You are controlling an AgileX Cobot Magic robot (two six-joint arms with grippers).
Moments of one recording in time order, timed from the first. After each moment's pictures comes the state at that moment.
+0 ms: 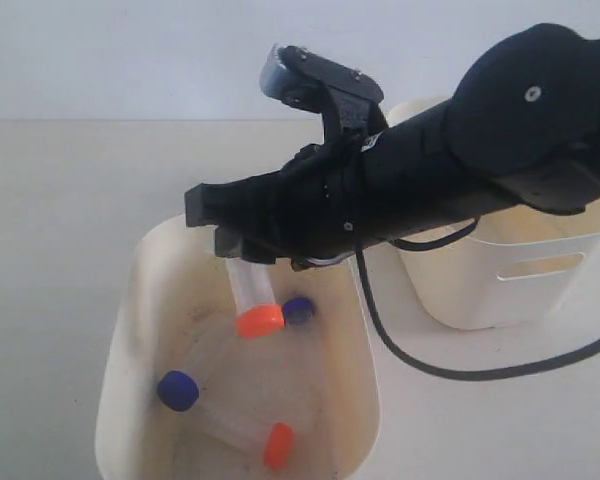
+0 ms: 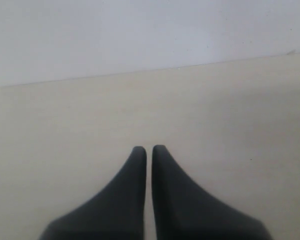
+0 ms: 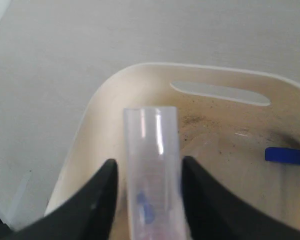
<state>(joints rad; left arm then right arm) -0.02 0.01 0.00 0.13 0.28 -0.02 0.67 1.53 -0.95 0.77 0.30 -0.20</state>
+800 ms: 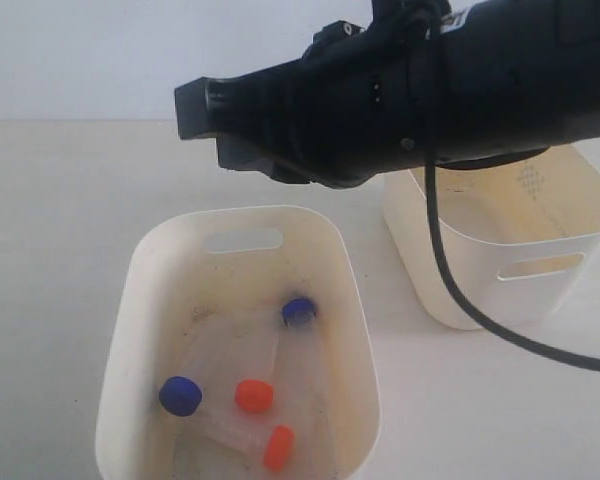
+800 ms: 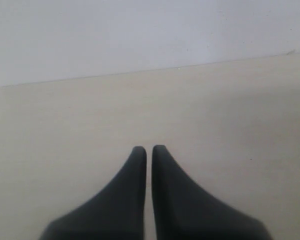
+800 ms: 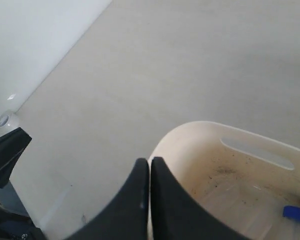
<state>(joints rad) -0.02 0.01 0.00 0.13 0.28 -0.02 0.70 1.32 -0.98 0.72 0.32 -0.27</state>
